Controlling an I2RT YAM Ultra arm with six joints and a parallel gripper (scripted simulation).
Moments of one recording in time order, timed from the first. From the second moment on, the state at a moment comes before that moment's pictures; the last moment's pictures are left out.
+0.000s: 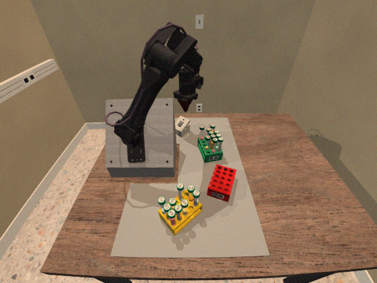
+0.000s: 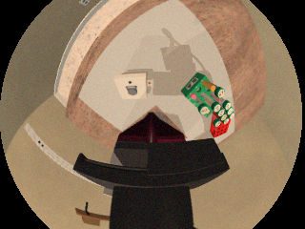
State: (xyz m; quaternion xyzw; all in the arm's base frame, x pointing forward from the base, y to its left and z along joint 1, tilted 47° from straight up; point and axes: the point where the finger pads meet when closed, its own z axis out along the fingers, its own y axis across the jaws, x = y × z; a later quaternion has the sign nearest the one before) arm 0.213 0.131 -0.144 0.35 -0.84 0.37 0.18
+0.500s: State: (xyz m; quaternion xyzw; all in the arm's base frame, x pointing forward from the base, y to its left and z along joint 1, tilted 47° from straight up) arm 0.181 0.155 -0.167 0.35 -0.84 0.37 0.18
